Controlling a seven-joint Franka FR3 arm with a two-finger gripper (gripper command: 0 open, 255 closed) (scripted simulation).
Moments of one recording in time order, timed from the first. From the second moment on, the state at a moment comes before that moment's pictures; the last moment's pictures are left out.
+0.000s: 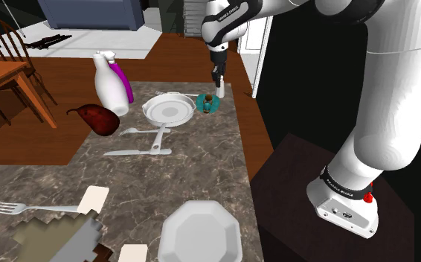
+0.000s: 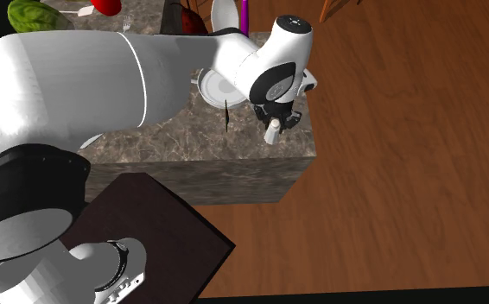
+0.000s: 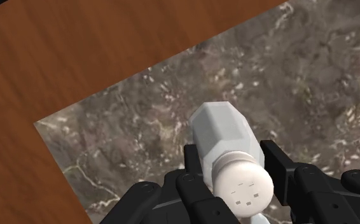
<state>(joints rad) -0.03 0.39 -0.18 -1.75 -0.01 2.08 -0.52</state>
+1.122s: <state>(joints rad) -0.03 0.32 -0.19 -1.64 -0.02 1.91 -0.52</state>
